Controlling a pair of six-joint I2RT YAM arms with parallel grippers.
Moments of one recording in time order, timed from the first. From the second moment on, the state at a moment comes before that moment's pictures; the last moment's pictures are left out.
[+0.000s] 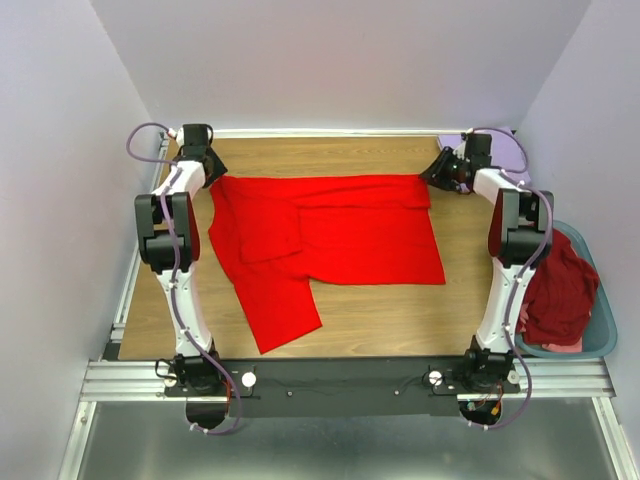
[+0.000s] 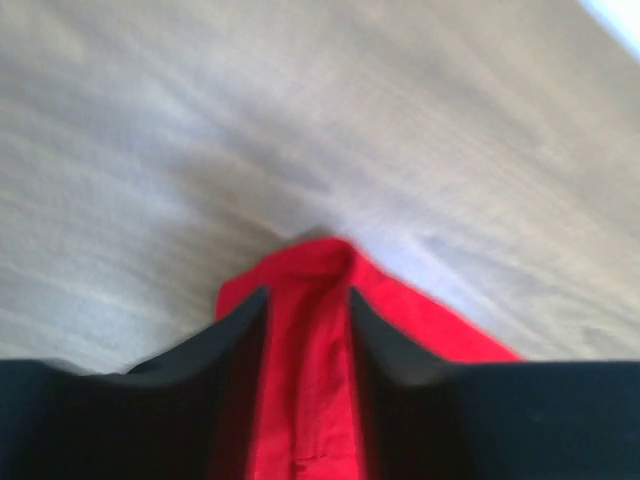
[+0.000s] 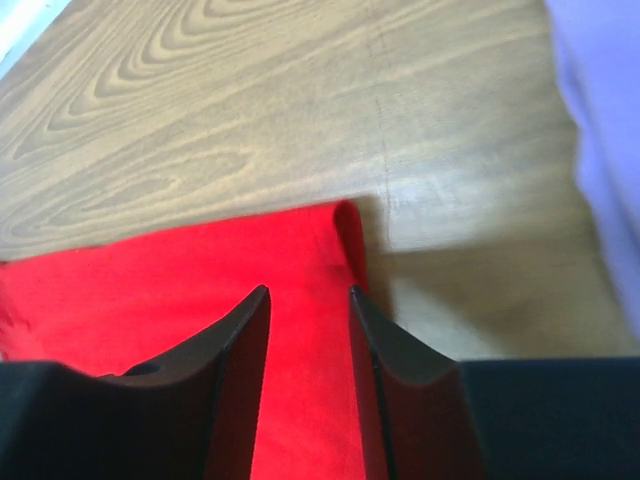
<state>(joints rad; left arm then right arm) 0.09 2.20 1.69 -0.29 -0.12 -0.54 -0.07 2.23 1.59 -0.11 -0.41 0.50</state>
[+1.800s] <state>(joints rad) -0.10 1.36 0.73 -0.54 -0.17 -0.57 0.10 1.38 0.84 -0.50 -0.07 0.38</state>
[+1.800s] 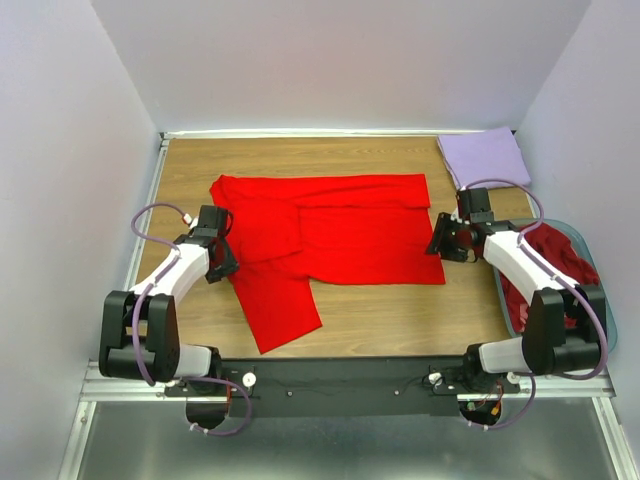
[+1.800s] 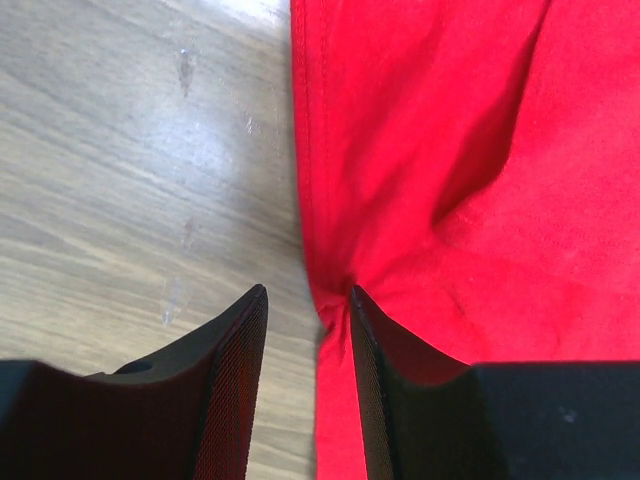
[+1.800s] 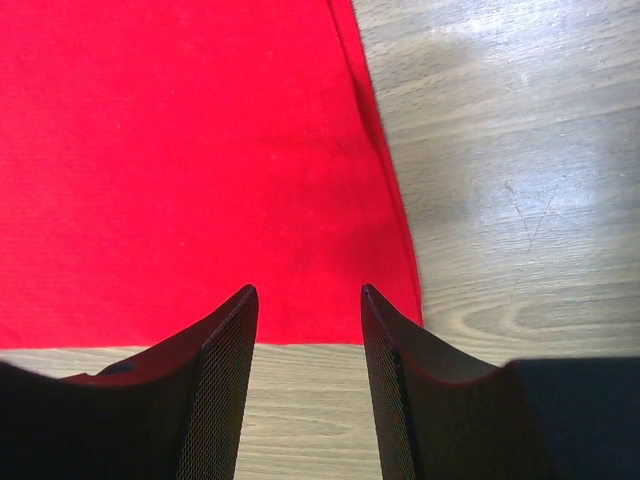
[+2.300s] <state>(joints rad) -0.11 1.42 0.73 -0.52 -0.17 -0.57 0.10 1.36 0.79 -0.50 -0.07 0.38</state>
